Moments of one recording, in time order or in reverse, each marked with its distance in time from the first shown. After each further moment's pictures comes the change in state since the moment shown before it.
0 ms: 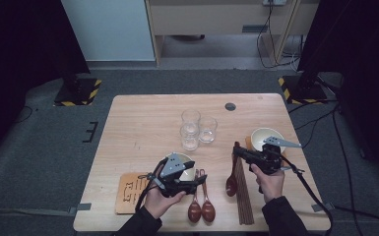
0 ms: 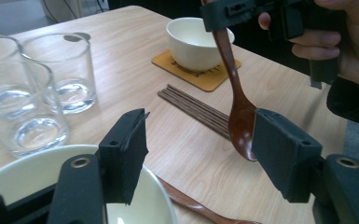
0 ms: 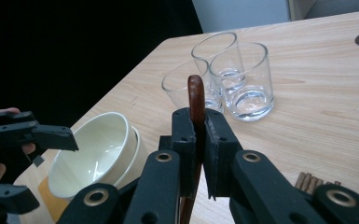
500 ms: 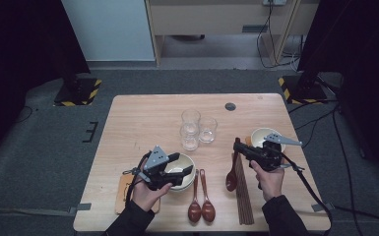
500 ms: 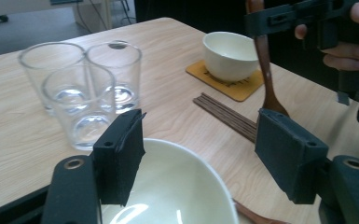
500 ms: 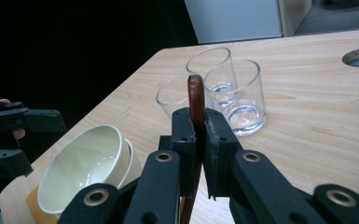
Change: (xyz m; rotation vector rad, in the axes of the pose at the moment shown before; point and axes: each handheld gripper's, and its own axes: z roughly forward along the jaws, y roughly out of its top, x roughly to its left) left arm 0.032 0.001 -0.026 -0.040 0.082 -0.050; right arm 0.001 0.008 0.002 -0.032 -0.023 -0.021
